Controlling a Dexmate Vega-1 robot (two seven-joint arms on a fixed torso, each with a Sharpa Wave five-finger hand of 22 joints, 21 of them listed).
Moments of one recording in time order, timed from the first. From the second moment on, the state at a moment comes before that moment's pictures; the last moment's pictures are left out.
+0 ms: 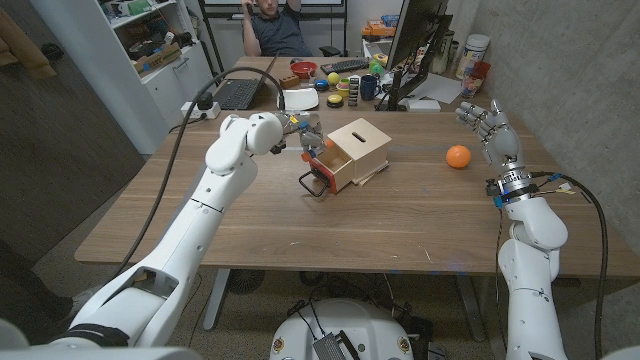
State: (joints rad) left arm 0.70 0.32 0.33 -1.83 1.08 0.04 -0.77; left_hand 0.80 0.03 0.55 -0.12 0.18 0.90 -0.01 0.19 0.19 1.13 -0.15 0.22 0.23 1.22 -0.21 0.29 0.30 0.69 -0.07 0.78 0.18; right arm -1.04 0.04 0.47 -1.55 0.16 0.58 0.69; right_hand 0.04 0.07 0.29 0.14 0.20 0.47 0.07 0.19 0.19 0.52 0.10 0.22 0.19 0.36 0.03 0.18 0.18 0.16 -0.01 0.57 0.18
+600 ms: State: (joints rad) left arm 0.56 0.29 0.39 -1.72 0.98 0.09 -1.00; left_hand 0.80 0.03 0.55 -0.12 0.17 0.90 -0.01 0.19 0.19 1.13 -0.15 0.22 0.23 1.22 -0.21 0.28 0.30 0.69 -0.07 0.78 0.18; right arm -1.03 0.04 0.48 -1.52 0.17 0.60 0.69; right_hand 0.04 0.07 0.29 0.14 0.20 0.46 0.08 0.19 0.19 0.52 0.10 0.22 0.19 0.36 0.03 0.18 0.18 0.17 -0.02 0.57 0.18
